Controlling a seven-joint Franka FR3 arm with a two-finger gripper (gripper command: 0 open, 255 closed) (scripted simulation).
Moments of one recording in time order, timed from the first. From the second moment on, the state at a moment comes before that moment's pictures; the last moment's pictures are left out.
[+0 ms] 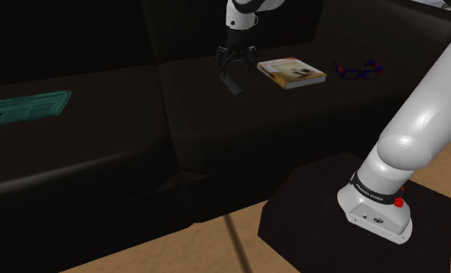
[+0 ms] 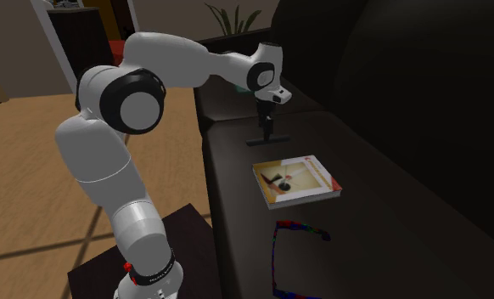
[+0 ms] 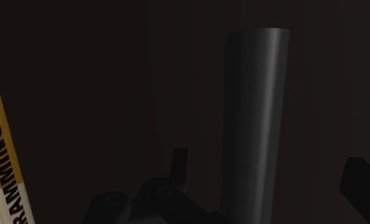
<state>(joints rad) -0.08 -0.07 0.17 -1.93 0.08 1.90 0.61</state>
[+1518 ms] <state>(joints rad) -0.08 -0.04 0.17 -1.99 0.08 1.99 0.62</state>
